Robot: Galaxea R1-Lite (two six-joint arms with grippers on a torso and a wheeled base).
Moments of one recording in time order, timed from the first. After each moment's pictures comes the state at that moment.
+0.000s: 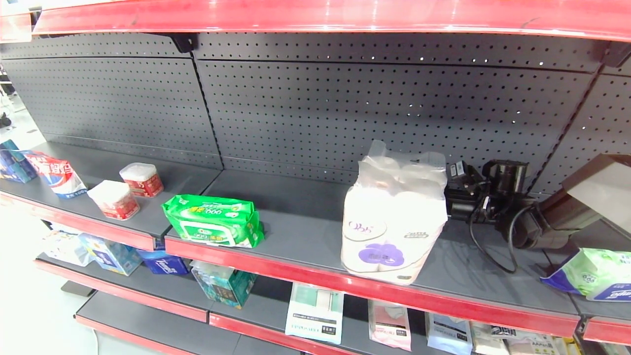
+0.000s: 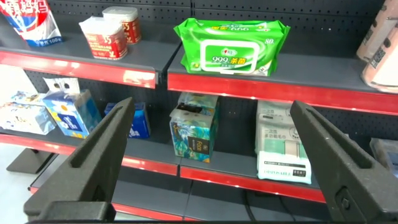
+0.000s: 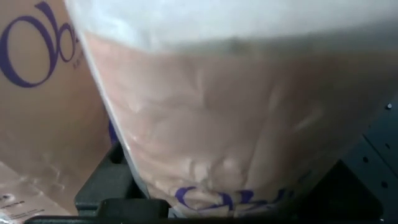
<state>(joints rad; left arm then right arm) -0.01 0.00 0.00 0.00 -0.03 0.00 0.02 2.28 -1.07 -0.90 1.18 -0.50</state>
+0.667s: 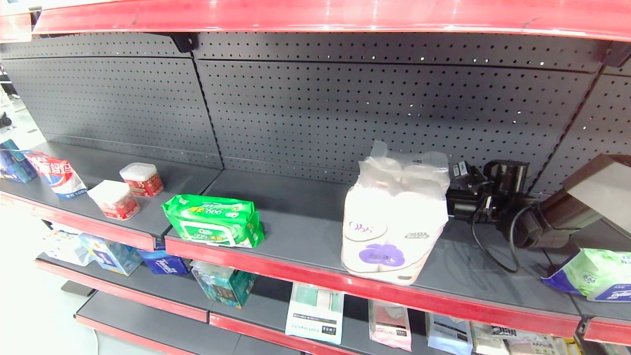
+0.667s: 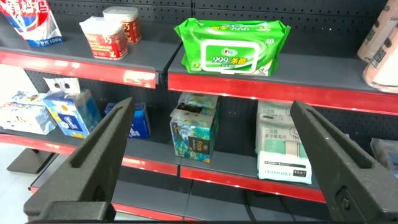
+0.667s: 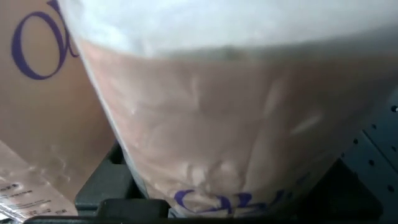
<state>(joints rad) -0.01 0.00 0.00 0.00 -0.03 0.00 0.01 2.28 -1.08 -0.90 1.22 -0.49</state>
